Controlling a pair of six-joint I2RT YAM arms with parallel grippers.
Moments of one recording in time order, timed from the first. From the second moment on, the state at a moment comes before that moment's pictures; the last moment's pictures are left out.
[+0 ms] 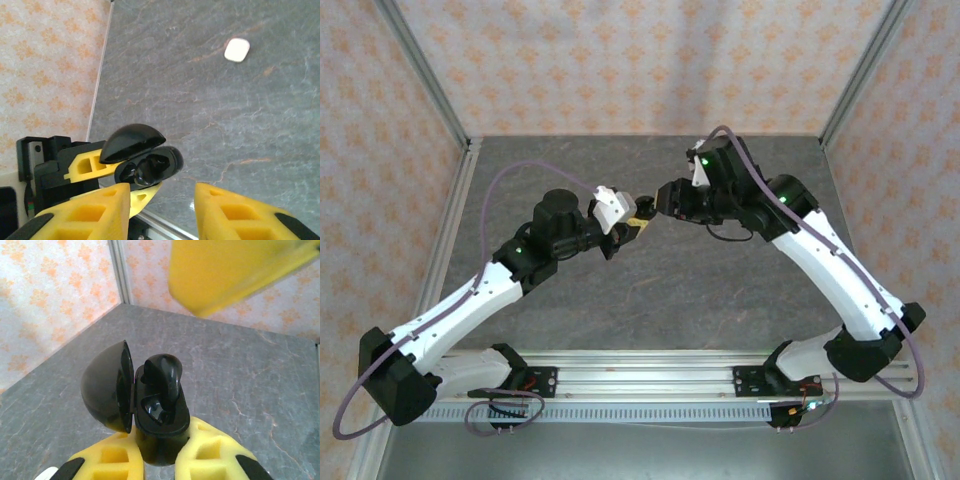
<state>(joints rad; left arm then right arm) -0.62 1.13 0.96 -0.11 0.34 0.18 0.73 1.39 1.71 -1.05 -0.16 0.77</state>
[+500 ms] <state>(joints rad) -0.62 1.13 0.94 -0.07 0.29 0.17 0.75 1.44 1.69 -0.97 -0.16 0.89</state>
